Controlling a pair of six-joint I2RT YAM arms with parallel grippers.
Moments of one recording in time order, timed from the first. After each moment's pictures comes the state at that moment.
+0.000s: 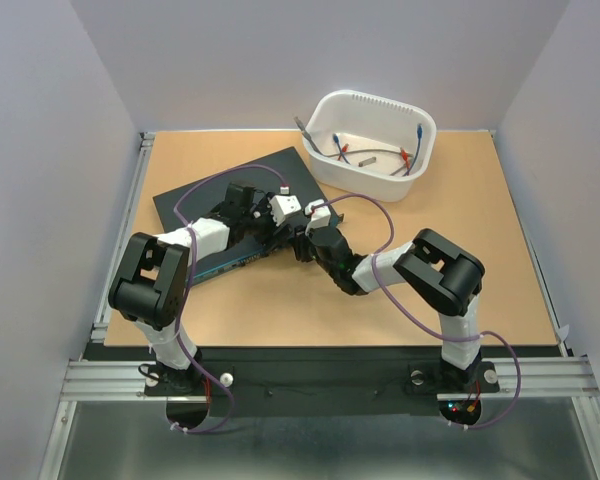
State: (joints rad) left arm -0.36 1.70 0.93 0.01 0.51 0.63; right arm 0.86 1.97 0.90 0.77 0.31 0.29
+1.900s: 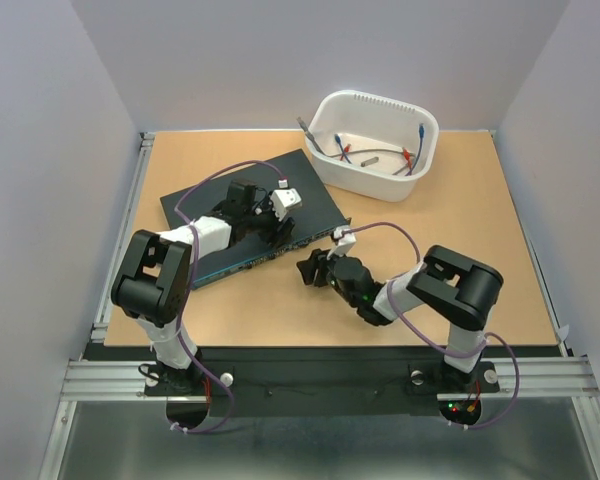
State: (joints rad) left arm -0.36 1.71 0.95 0.04 0.57 0.49; right arm 0.95 1.87 0.56 1.05 0.36 0.51
